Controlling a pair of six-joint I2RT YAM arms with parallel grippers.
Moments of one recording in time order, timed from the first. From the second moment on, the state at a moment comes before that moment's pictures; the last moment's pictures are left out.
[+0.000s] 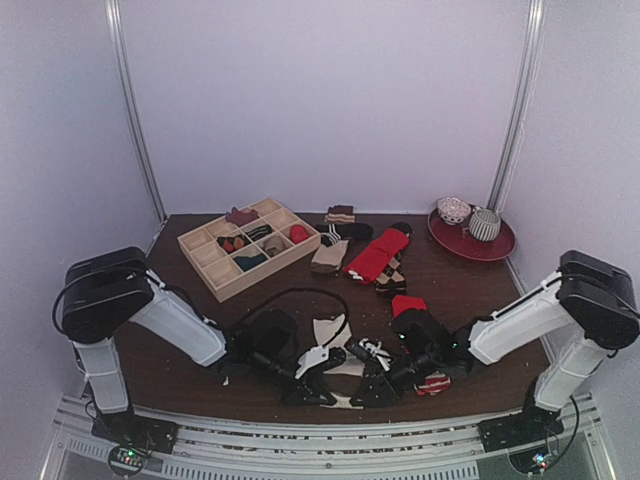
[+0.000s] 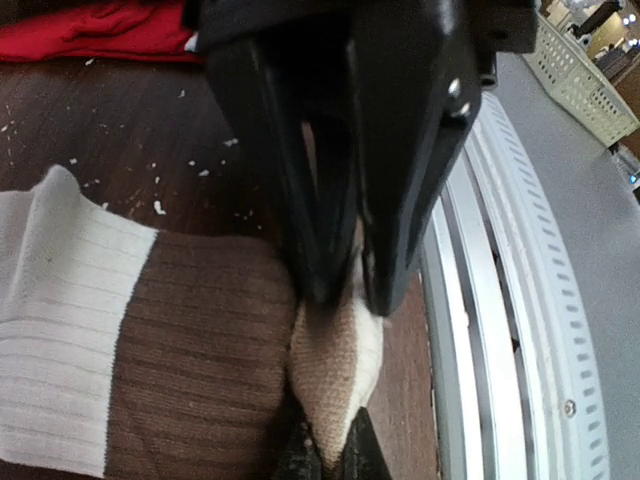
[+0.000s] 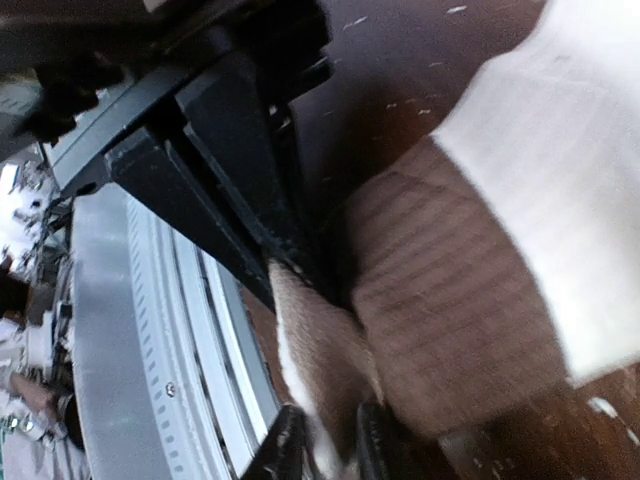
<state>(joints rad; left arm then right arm) -1.09 1.89 0.71 0.44 0.63 0.06 1.00 1.66 0.54 0.30 -0.61 0.44</state>
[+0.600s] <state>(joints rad) -0.99 1.92 0.74 0.33 0.83 -0.34 1.33 1.32 0.40 0.31 0.08 -0.15</state>
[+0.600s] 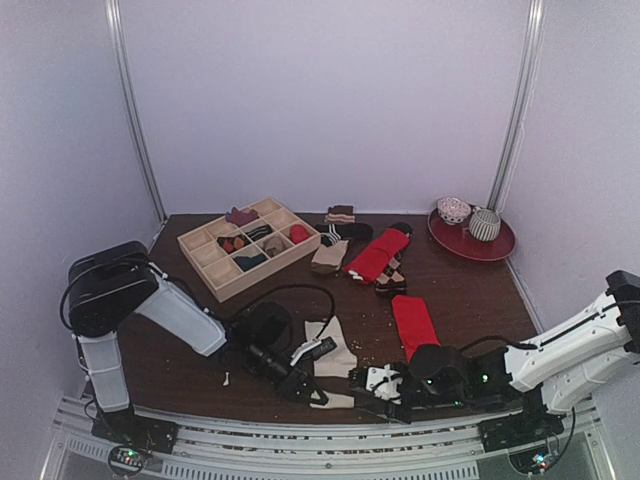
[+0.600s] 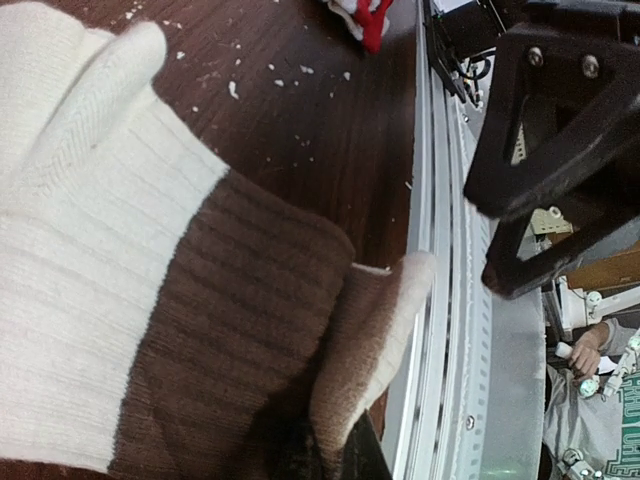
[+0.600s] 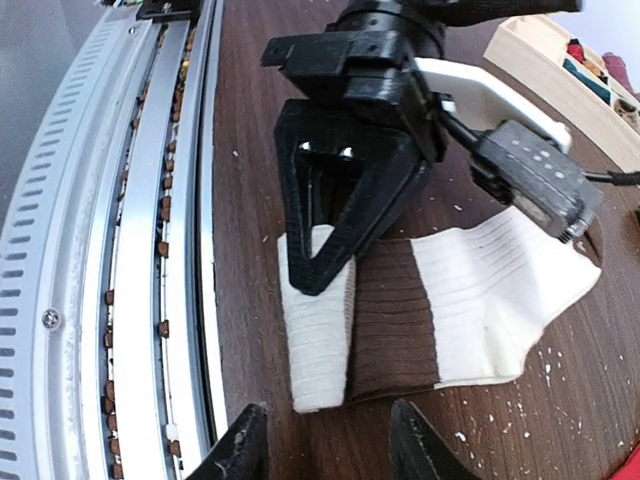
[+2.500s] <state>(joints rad) -1.04 1.72 0.61 0.47 0.50 0.17 0.90 1.90 0.78 0.17 -0.83 0.30</state>
